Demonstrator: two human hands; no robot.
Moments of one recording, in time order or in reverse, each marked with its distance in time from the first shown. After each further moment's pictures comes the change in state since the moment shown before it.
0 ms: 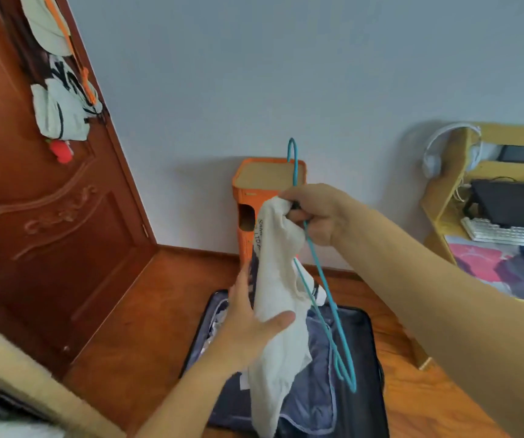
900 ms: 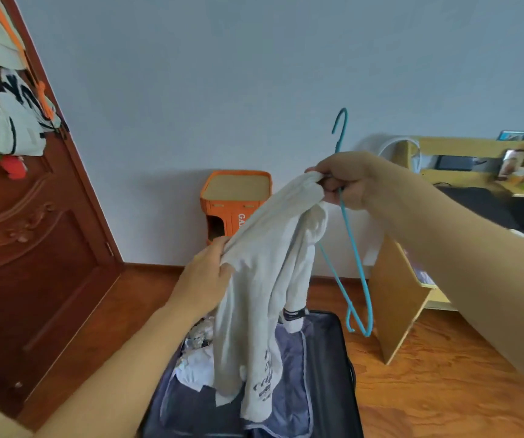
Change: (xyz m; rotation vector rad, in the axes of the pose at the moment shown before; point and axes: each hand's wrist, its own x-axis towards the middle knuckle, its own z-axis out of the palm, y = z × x) left_hand 0.050 0.041 -0.026 0.676 0.208 0.383; right_hand -0.050 -0.072 -0.082 -0.093 0.242 -0.031
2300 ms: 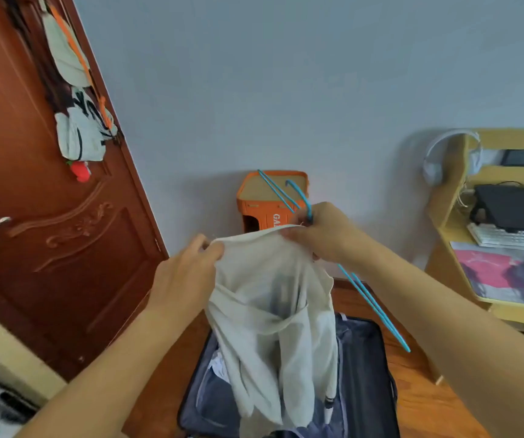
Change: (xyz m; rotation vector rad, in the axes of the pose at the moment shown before) left_hand -0.033 0.007 -0.062 0.636 0.124 0.107; right_hand 0.003 0.096 0.035 -0.724 -0.120 -0.583
